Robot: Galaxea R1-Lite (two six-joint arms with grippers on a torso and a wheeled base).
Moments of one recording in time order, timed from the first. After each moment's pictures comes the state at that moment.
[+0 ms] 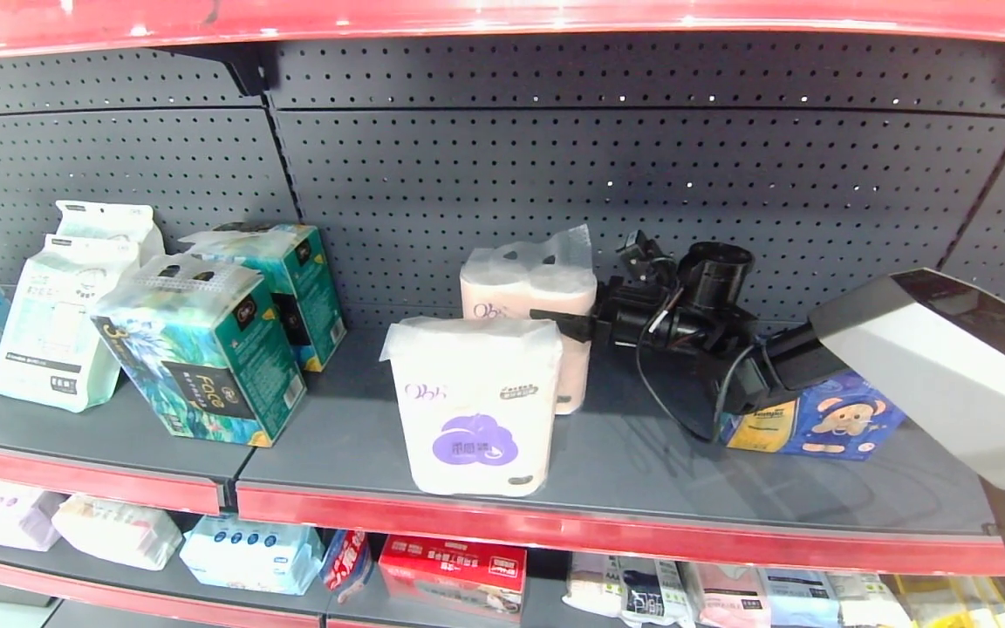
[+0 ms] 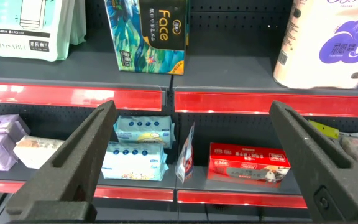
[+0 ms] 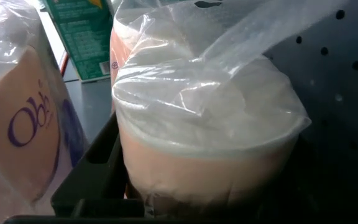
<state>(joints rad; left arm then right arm) 0.01 0.00 0.00 0.00 -0.05 0.00 0.31 2.40 -1.39 -0.98 0.84 -0.07</state>
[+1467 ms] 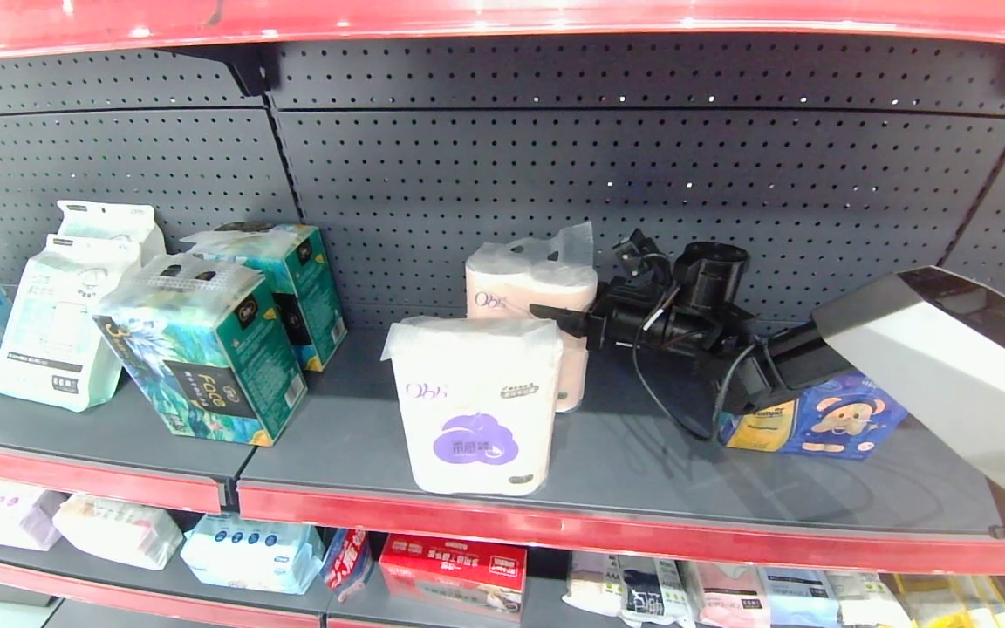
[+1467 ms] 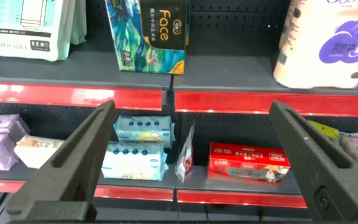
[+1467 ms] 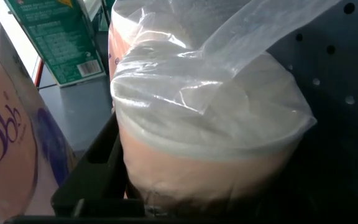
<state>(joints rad) 0.01 0.00 0.00 0.00 -0.05 0.00 0.32 2.39 -1.38 -0.93 0.72 -0.06</state>
